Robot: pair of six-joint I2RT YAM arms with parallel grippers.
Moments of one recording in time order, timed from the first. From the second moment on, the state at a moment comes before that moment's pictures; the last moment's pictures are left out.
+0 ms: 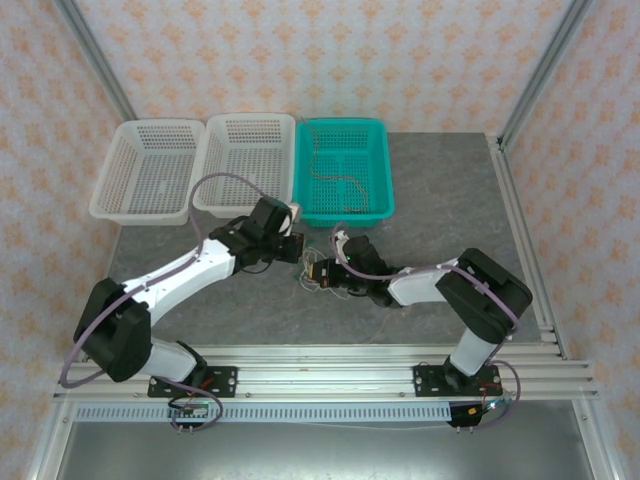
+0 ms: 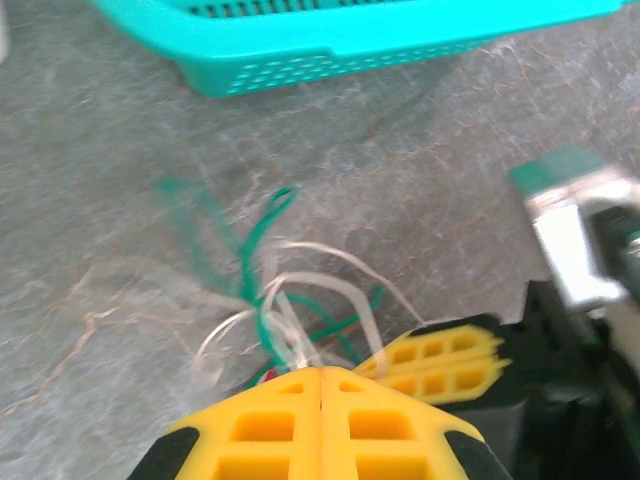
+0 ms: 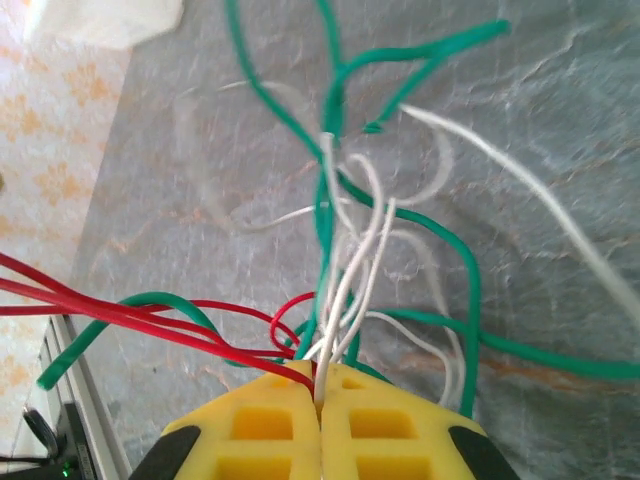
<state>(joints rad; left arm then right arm) -0.54 1.39 0.96 -0.46 0.10 -0.42 0.78 1.67 0.62 0.49 -0.29 0.81</state>
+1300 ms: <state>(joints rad) -0.50 1.29 0.89 -0.42 0.18 -0.35 0.66 1.22 0.52 0.17 -0.12 0.62</state>
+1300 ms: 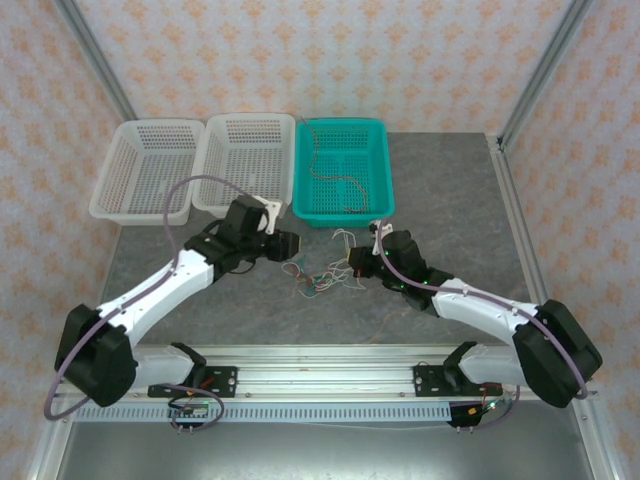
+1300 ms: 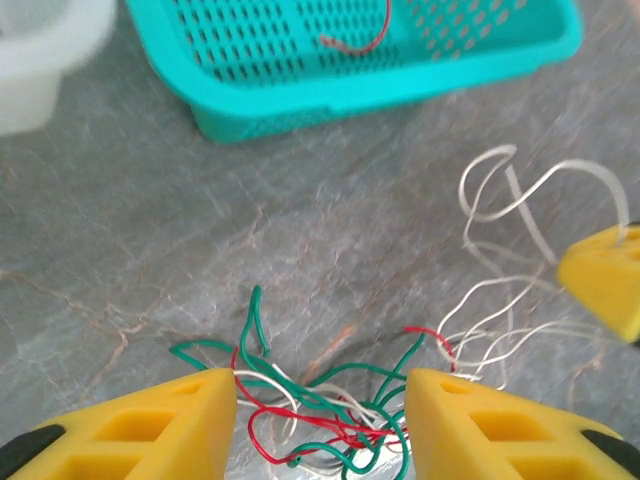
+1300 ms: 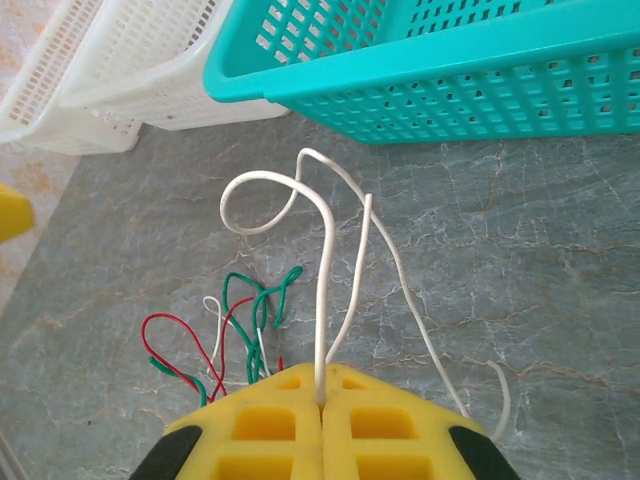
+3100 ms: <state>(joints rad) -0.66 1.72 0.97 -0.12 0.29 -1.21 0.66 1.21 0.50 0.15 -0.12 0.57</state>
